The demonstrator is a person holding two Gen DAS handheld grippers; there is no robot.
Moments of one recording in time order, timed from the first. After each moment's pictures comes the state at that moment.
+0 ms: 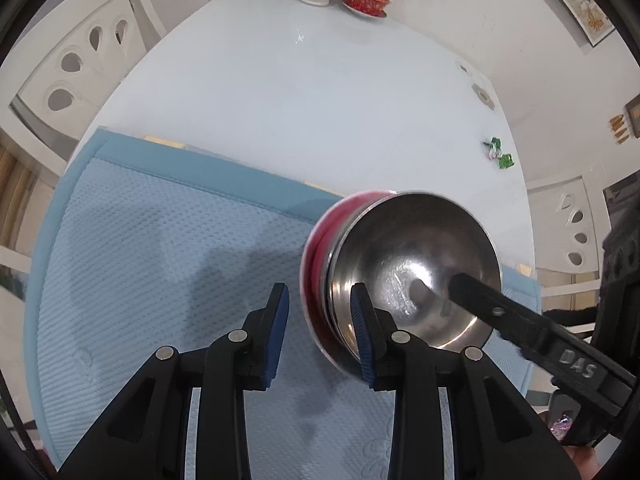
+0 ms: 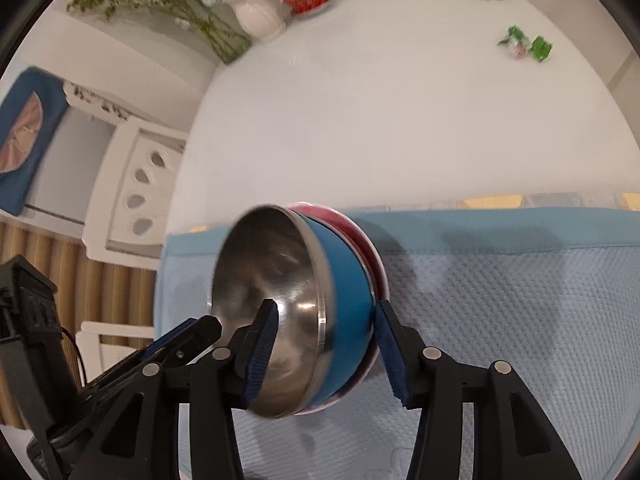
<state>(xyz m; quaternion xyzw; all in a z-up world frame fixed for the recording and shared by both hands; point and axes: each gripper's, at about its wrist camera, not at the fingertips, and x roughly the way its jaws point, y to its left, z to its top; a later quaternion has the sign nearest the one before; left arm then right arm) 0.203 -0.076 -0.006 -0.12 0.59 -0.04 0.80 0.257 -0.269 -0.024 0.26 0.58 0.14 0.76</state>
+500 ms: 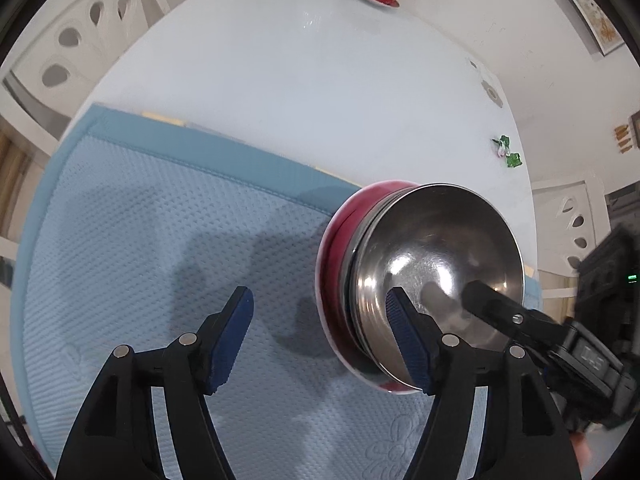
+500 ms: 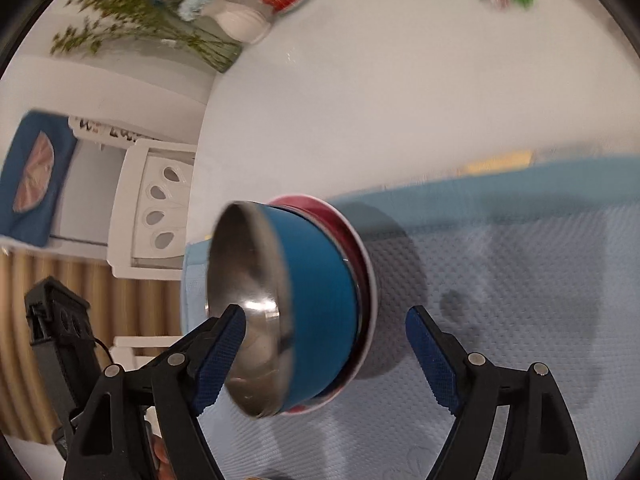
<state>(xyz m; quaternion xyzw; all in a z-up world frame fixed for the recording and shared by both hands) 0.209 -0.064 -0.031 -0.14 0.61 -0.05 0.78 0.258 -0.287 -0.083 0.37 0.60 0.16 0.69</state>
